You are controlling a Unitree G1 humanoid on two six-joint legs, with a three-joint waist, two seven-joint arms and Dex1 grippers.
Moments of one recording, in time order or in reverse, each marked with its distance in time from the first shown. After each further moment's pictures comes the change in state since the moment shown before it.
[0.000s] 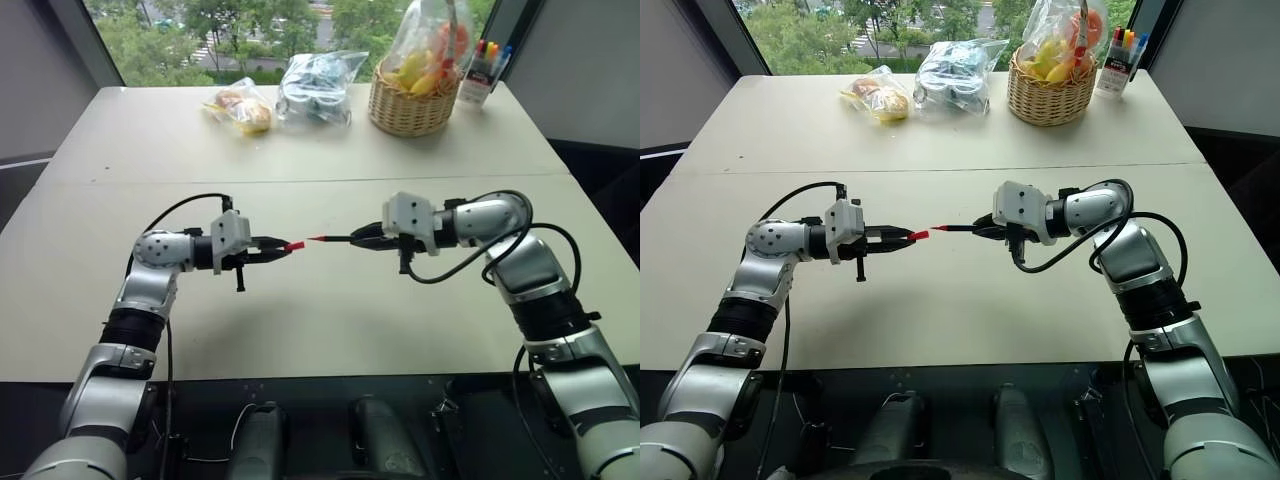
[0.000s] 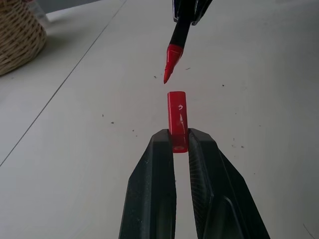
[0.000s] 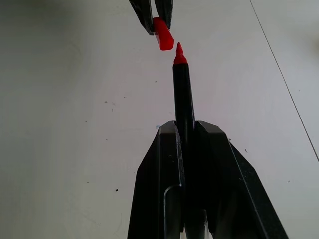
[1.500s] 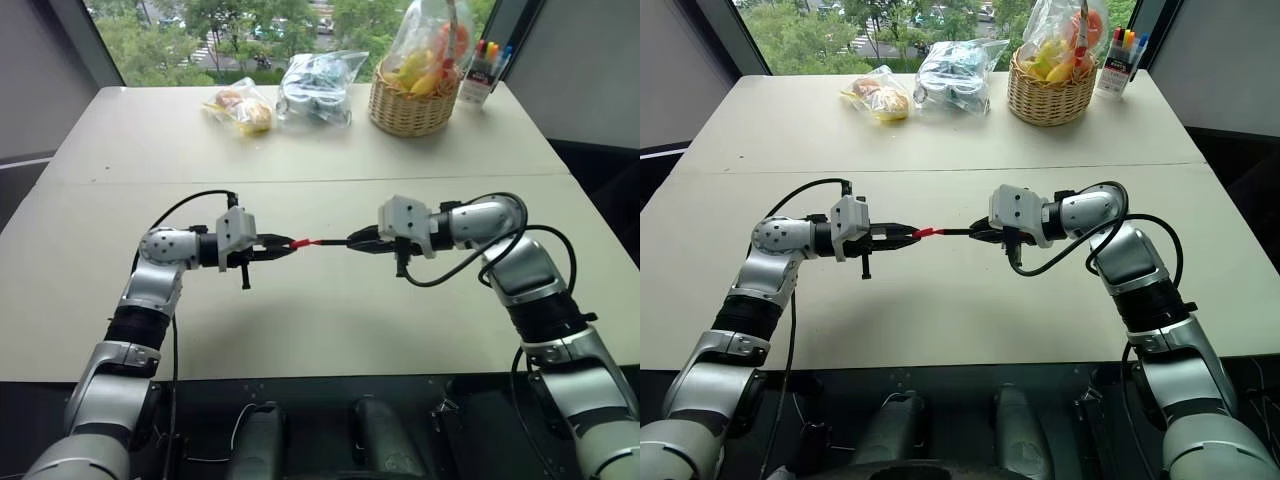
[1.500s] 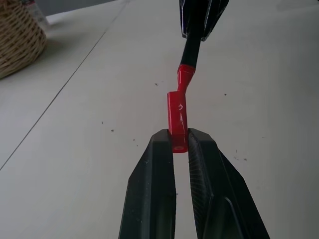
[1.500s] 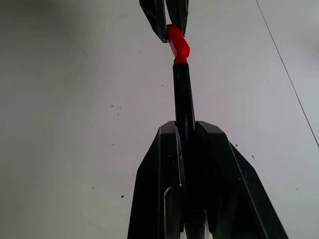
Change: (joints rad) left arm -0.013 -0.016 -0.010 -0.021 0.000 0.040 0.010; right arm 0.004 0.008 0.016 -0.012 -0.001 0.006 0.001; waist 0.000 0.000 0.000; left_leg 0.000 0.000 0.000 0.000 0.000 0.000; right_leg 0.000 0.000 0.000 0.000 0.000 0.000
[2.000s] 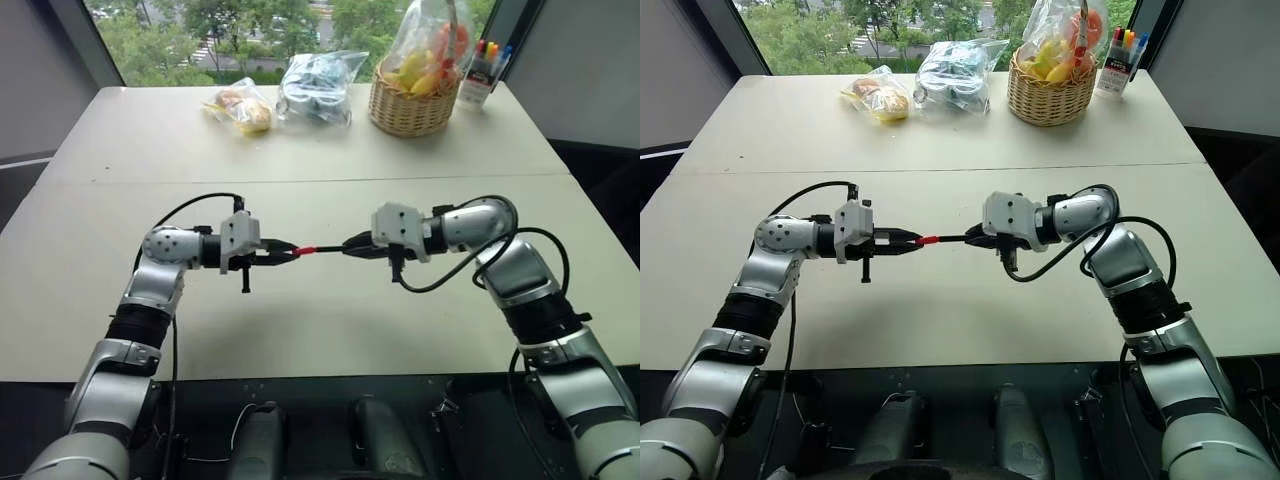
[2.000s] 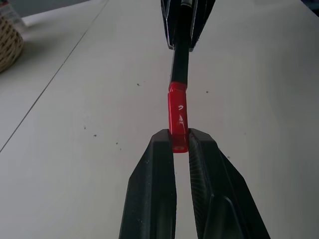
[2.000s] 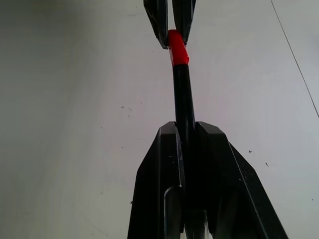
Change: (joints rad) left arm -0.010 0.007 -0.026 0.000 0.009 -0.022 -0.051; right arm 0.000 0.008 0.035 -0.004 -0.011 -0.012 0.003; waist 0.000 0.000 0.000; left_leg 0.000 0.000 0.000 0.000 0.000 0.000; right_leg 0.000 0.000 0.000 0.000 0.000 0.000
